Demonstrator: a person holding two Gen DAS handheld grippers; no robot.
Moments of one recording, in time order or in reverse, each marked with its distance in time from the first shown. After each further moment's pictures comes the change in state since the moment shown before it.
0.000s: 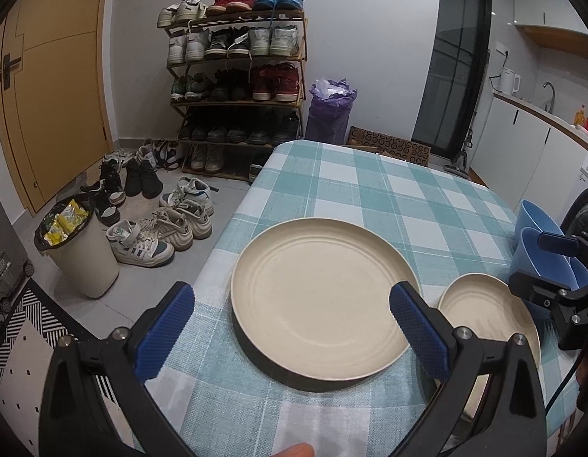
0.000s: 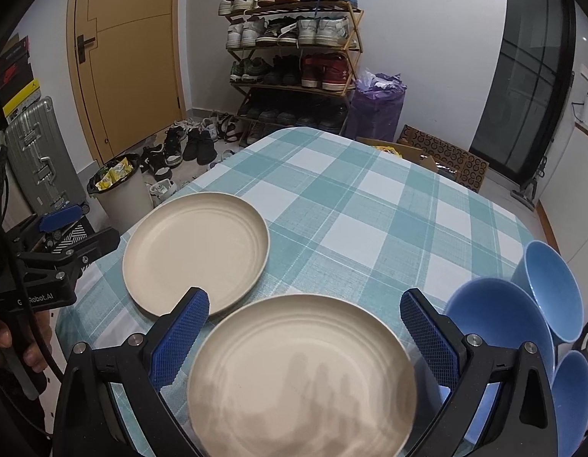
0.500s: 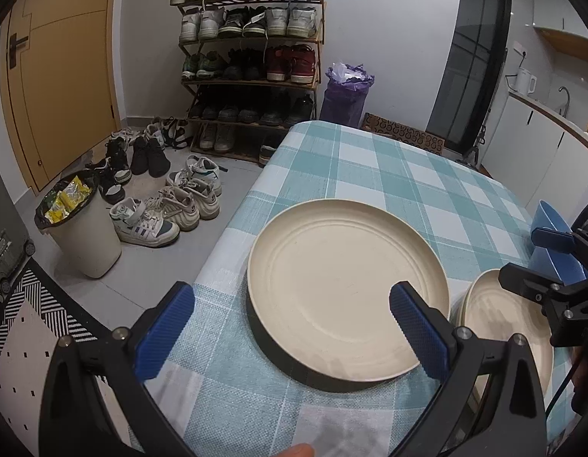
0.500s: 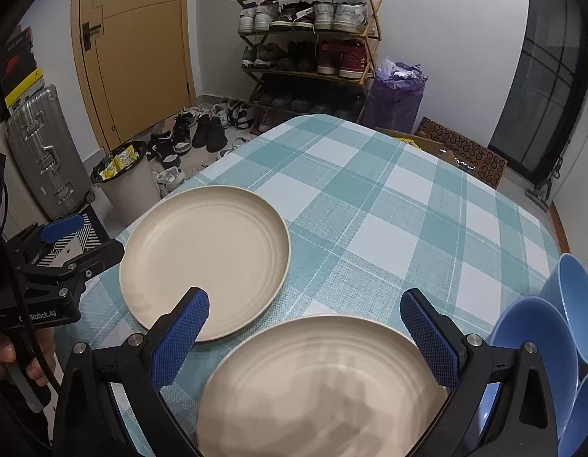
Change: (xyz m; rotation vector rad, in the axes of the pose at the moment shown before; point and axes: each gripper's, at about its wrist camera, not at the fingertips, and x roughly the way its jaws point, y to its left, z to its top) left arm 0.023 0.018 -0.008 -0.044 0.060 0.023; right arm 0.043 0.017 0.015 -0.026 0.051 0.034
